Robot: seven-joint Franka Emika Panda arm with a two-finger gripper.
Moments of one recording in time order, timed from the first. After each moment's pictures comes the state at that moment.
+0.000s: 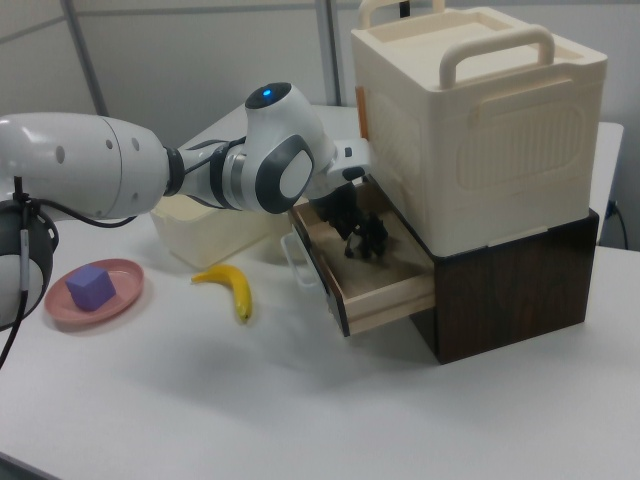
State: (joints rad) arm -0.35 0.45 0.15 -1.61 -0.25 2.46 0.25
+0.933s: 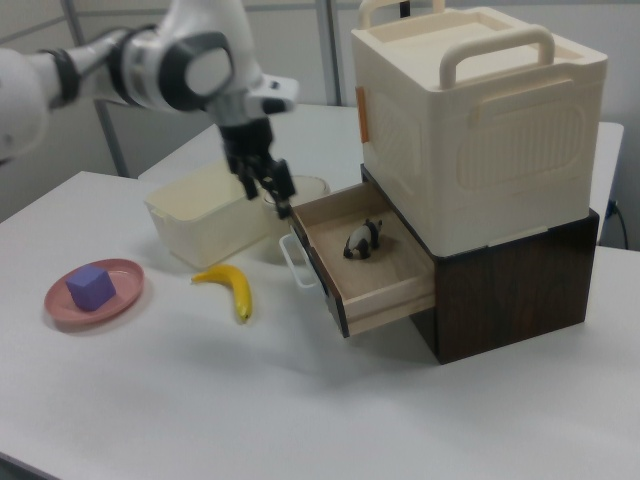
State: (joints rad) arm -0.32 0.16 0.22 -1.60 -0.08 1.87 0.28
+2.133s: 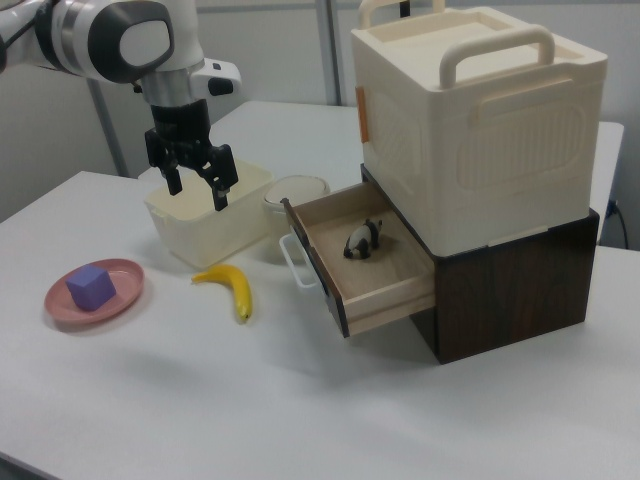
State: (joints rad) arm -0.13 0.00 0.08 -1.68 0.07 1.67 -0.01
